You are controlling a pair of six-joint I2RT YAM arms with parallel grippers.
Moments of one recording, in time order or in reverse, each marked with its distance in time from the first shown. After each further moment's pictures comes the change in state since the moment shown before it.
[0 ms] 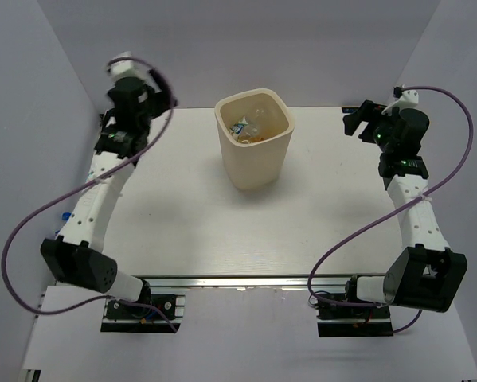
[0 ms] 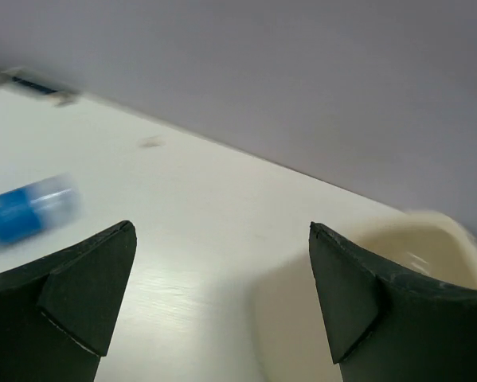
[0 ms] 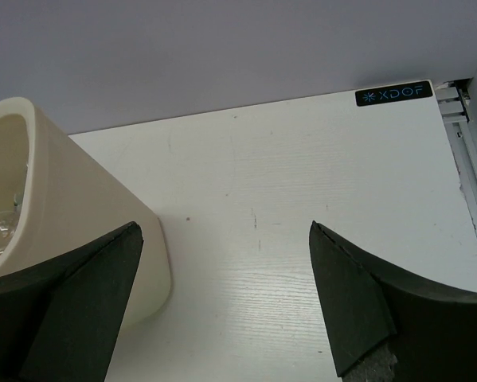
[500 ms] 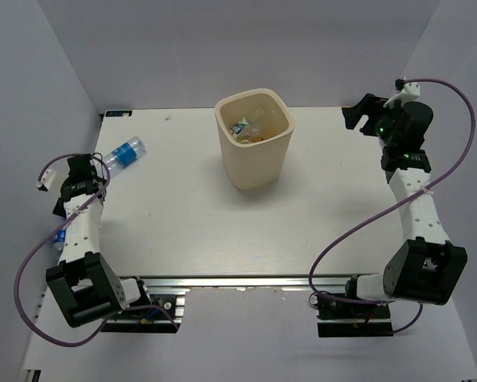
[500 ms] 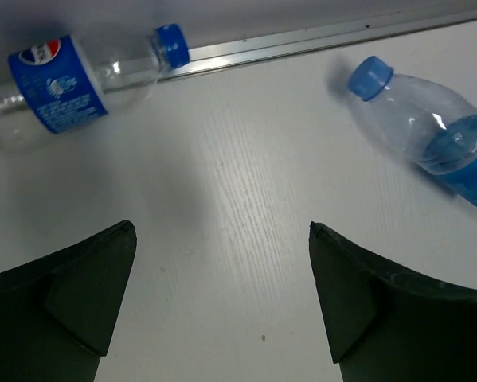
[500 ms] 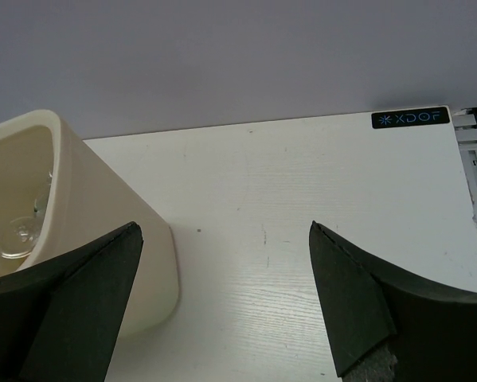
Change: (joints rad) left arm 0.675 -0.258 -0.699 -0.265 -0.231 -0.436; right arm -0.016 0.051 0.066 0.010 -0.071 -0.005
